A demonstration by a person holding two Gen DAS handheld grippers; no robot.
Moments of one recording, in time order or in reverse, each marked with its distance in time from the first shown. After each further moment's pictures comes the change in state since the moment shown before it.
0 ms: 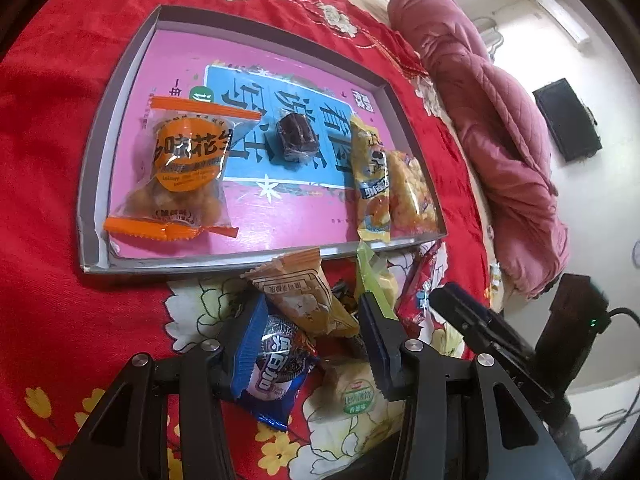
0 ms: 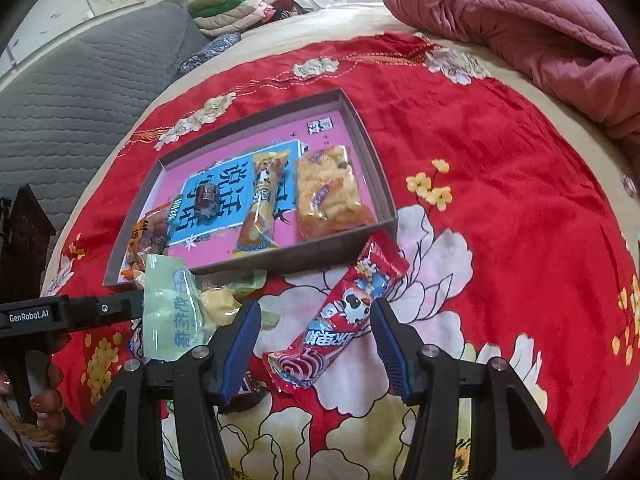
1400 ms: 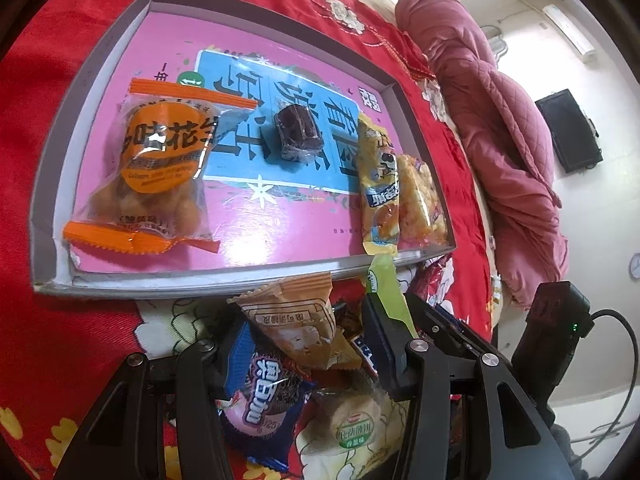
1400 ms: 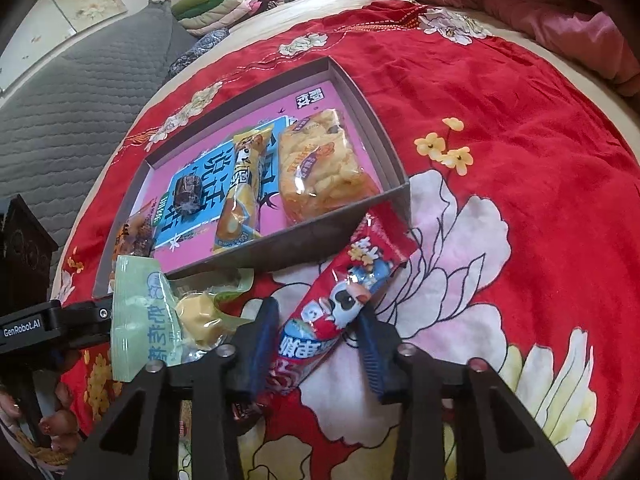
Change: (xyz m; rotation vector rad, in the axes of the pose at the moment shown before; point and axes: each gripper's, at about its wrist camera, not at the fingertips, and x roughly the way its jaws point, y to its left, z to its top) left arm 0.029 0.001 0.007 -0.027 -0.004 -0.013; right arm 0.037 -0.014 -0.003 0.090 0.039 0.071
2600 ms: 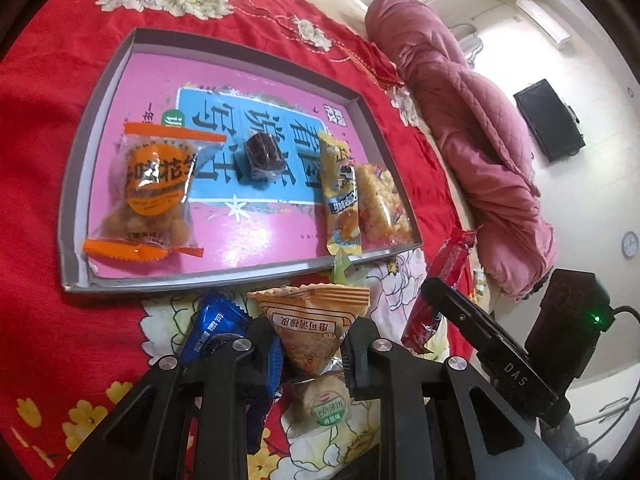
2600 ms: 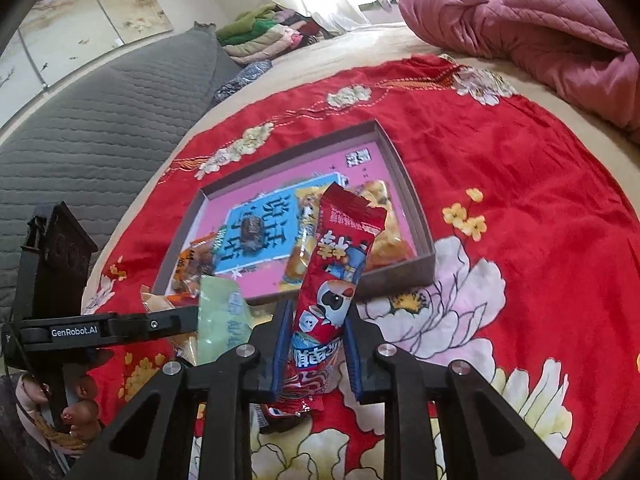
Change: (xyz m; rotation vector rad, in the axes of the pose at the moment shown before) left arm -0.037 -0.013 -0.006 0.074 -0.048 -0.040; right arm -0.050 0.024 0.006 -0.102 -0.139 0.092
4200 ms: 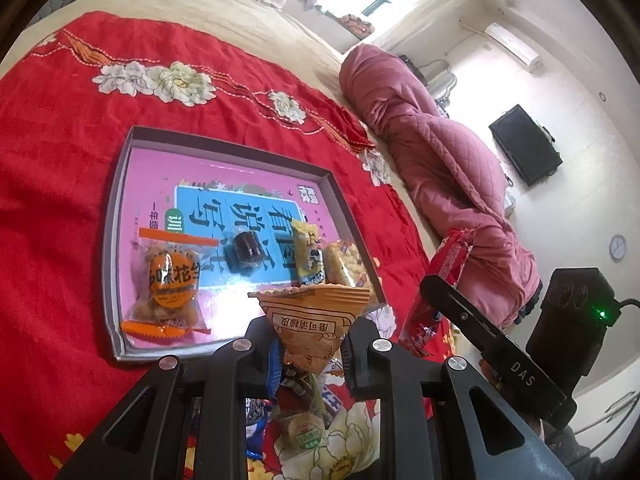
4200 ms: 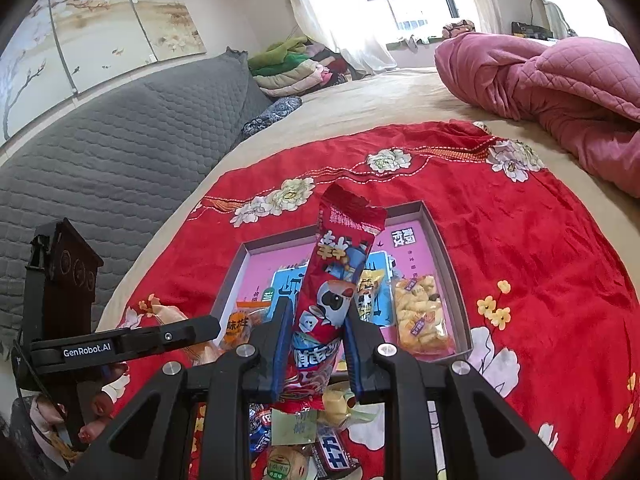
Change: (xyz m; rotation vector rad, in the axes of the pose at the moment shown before) left arm -0.054 -0.016 0.028 0.054 -0.186 -0.045; right arm -0.023 0.049 0.049 -0.084 -0.135 0.032
